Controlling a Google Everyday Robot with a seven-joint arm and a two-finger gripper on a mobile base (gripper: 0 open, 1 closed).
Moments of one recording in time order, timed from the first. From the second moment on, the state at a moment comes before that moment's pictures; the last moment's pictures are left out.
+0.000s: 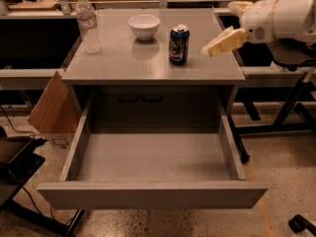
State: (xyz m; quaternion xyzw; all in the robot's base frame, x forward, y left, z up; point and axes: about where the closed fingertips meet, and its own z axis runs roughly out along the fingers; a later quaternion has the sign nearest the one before) arm 0.690 -0.166 0.990 -0.47 0.67 0.16 0.54
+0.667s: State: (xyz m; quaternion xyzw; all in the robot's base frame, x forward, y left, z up) arm 0.757 -0.128 0.967 -0.41 0.67 0.22 0.58
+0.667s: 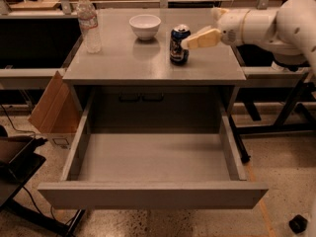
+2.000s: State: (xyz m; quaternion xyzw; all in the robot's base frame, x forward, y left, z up) arm 0.807 -0.048 0.896 -0.38 0.65 0.31 0.58
